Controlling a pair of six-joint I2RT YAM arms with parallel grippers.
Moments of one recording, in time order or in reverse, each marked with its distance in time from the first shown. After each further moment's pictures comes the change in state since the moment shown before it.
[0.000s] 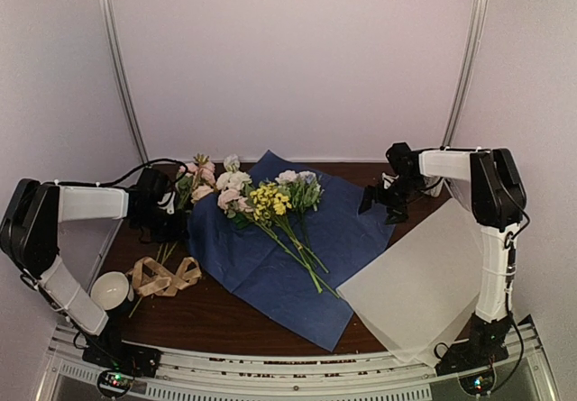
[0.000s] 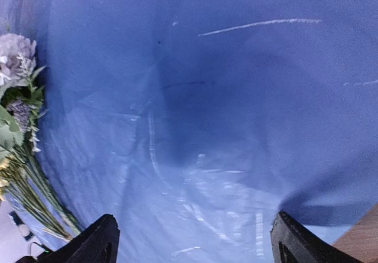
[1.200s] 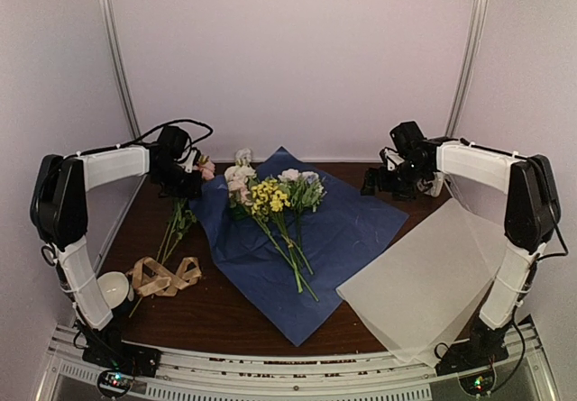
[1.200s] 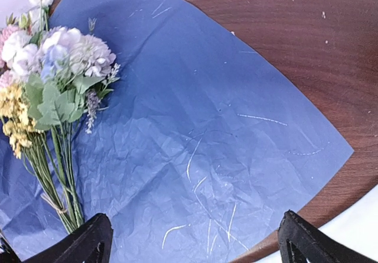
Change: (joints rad) left arm -0.043 0.271 0.529 -0.180 -0.124 0.262; right arm 0.086 -0.309 -0.151 0.112 0.180 -0.063
